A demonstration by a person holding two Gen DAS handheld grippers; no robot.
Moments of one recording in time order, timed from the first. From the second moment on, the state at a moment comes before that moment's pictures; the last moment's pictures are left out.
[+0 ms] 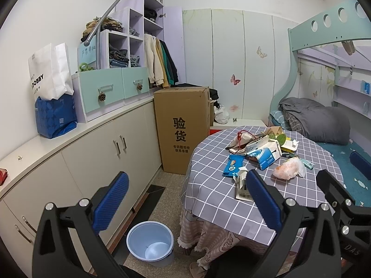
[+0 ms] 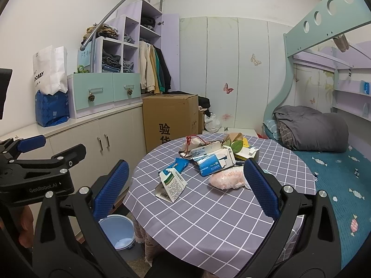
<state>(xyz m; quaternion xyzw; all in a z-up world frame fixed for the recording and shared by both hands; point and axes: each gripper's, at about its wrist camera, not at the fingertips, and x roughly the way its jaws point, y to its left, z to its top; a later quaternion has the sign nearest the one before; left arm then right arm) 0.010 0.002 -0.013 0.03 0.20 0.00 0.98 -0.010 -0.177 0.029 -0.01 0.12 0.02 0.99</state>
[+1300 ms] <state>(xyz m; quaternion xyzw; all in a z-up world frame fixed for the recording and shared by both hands) 0.011 0.009 -0.013 0.03 0.20 0.00 0.98 -0.007 -0.173 0.013 -0.01 0.13 0.03 0.99</state>
